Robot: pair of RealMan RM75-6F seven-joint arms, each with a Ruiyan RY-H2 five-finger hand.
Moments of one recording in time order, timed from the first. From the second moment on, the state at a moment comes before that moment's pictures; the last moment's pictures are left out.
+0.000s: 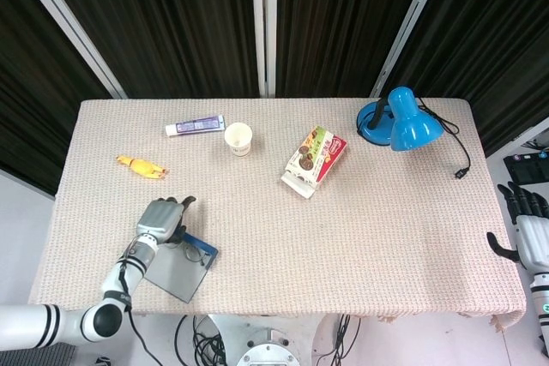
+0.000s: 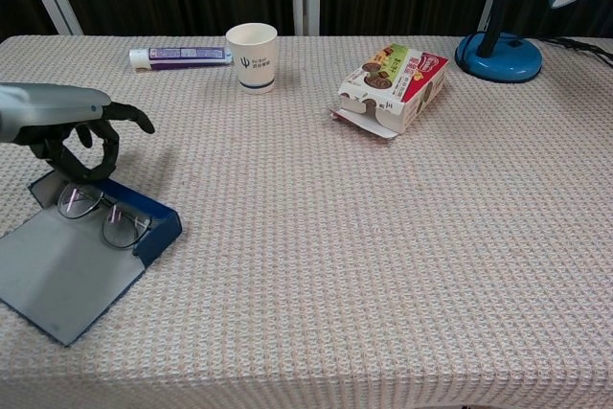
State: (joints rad) left arm -0.82 -1.33 -0.04 -1.86 0.56 1.01 0.66; right arm 0.15 -1.04 0.11 -1.55 -1.30 1.26 0.07
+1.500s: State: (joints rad) left arm -0.57 -1.35 0.10 -1.89 1.02 1.25 0.49; right arm 0.15 -1.04 0.13 -1.56 -1.32 1.31 0.07
